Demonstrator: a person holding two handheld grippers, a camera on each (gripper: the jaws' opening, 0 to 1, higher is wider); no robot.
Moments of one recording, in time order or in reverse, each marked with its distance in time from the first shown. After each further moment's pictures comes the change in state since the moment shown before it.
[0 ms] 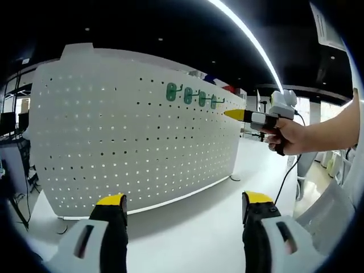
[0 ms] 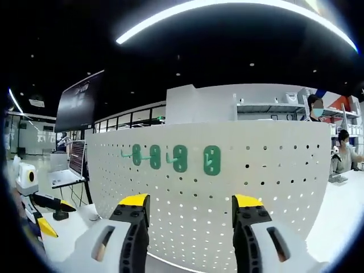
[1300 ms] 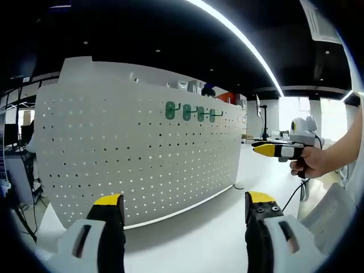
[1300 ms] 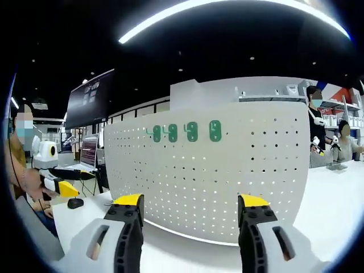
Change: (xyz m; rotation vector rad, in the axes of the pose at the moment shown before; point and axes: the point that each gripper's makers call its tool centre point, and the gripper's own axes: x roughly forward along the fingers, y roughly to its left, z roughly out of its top) left arm -0.011 -0.001 0.027 0.065 -0.084 0.029; right arm -0.082 0.019 -0.043 0.036 0.043 0.035
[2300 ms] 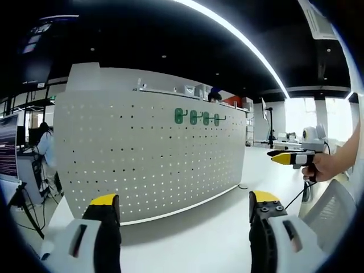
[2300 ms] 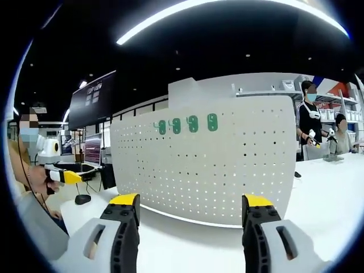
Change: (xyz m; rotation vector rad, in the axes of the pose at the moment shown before) left arm -0.041 0.007 -0.005 -0.005 -0.033 0.062; right arm -0.051 0.009 -0.020 0.030 0.018 -0.008
